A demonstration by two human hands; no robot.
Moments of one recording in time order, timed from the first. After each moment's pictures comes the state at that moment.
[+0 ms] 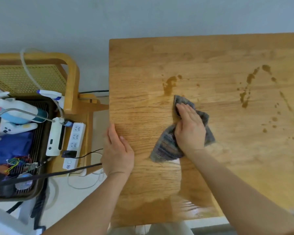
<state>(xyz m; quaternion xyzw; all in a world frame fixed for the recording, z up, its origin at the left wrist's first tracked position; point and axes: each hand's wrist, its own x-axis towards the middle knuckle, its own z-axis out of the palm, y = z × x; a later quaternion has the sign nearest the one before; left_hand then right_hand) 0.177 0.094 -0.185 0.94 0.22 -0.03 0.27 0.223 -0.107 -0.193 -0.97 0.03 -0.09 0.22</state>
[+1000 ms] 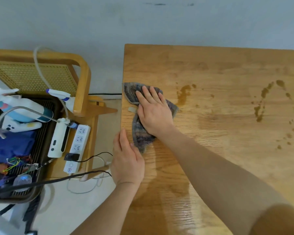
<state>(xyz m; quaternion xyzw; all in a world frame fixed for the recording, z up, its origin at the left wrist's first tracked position) 0.175 0.098 -0.196 0.94 0.21 -0.02 0.26 0.309 0.007 -0.194 -0.98 -0.15 0.04 0.15</state>
